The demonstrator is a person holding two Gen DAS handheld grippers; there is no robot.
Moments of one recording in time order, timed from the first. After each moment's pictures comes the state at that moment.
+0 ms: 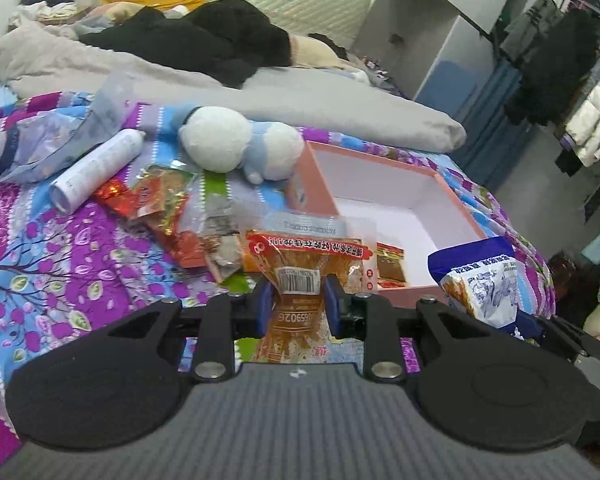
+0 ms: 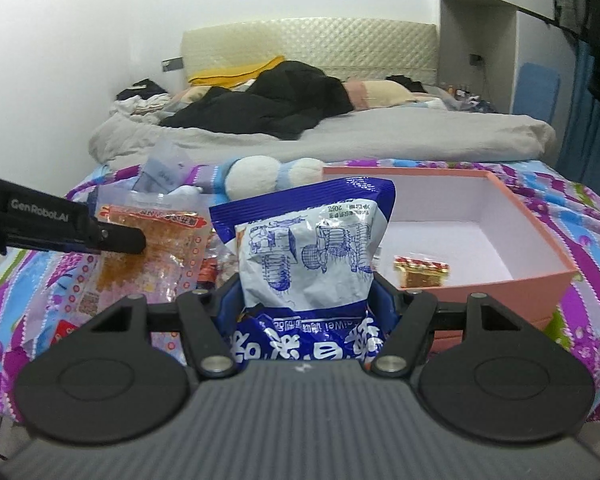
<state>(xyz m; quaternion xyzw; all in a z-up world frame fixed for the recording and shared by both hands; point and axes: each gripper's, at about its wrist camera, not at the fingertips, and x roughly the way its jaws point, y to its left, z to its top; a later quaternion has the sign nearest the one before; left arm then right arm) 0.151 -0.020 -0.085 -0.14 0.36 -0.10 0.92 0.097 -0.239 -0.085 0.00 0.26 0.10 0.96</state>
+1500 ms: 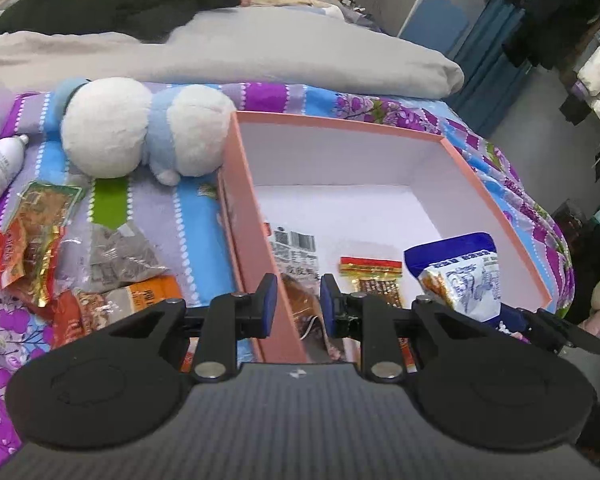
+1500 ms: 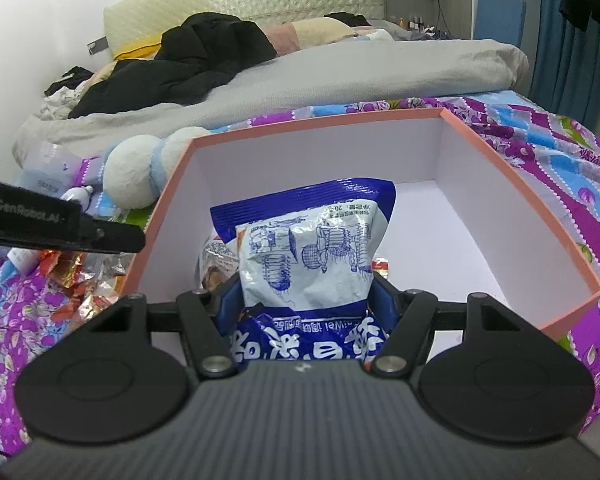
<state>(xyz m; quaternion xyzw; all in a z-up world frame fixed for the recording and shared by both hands) 0.359 -0.122 -0.154 -0.10 0.44 -0.15 0.88 0.256 -0.325 -0.146 0.05 0.34 0.05 0.94</state>
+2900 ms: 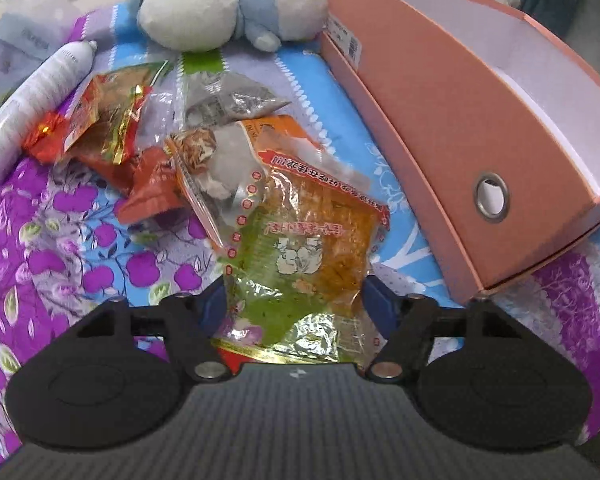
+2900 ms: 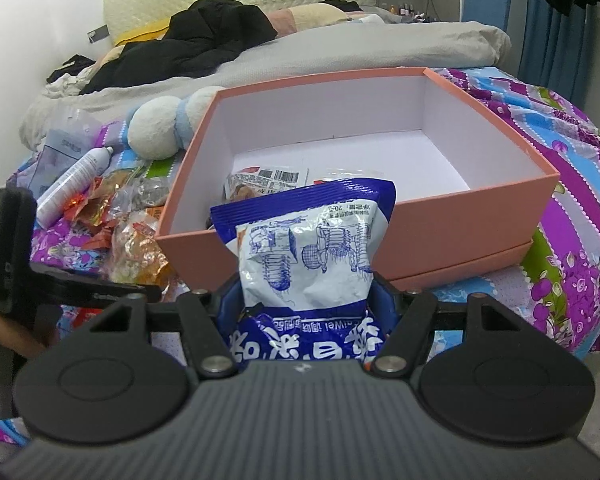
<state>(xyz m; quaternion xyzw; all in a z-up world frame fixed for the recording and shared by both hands) 0.299 -0.071 -0.275 0.00 0.49 -0.07 0.87 0.165 -0.310 -0.157 0.05 0.36 0.04 0.93</state>
